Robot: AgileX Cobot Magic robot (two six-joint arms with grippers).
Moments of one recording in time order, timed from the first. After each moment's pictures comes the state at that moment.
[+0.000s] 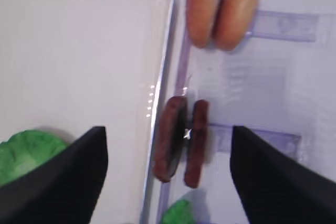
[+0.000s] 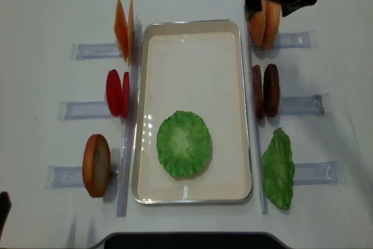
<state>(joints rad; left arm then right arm) 0.03 -0.02 -0.47 0.00 1.11 0.04 0.51 1.64 -1.59 -0.03 1.22 0.37</state>
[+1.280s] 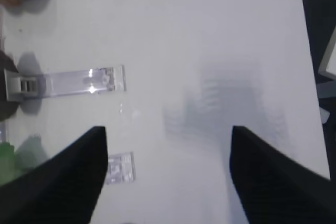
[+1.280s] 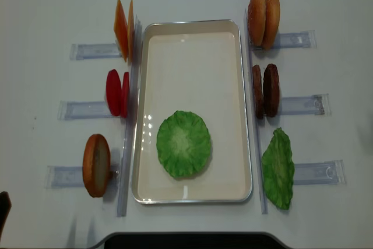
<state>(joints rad) 0.03 -0.02 -0.47 0.00 1.11 0.04 -0.13 1.08 -1.12 0.05 1.22 -0.09</state>
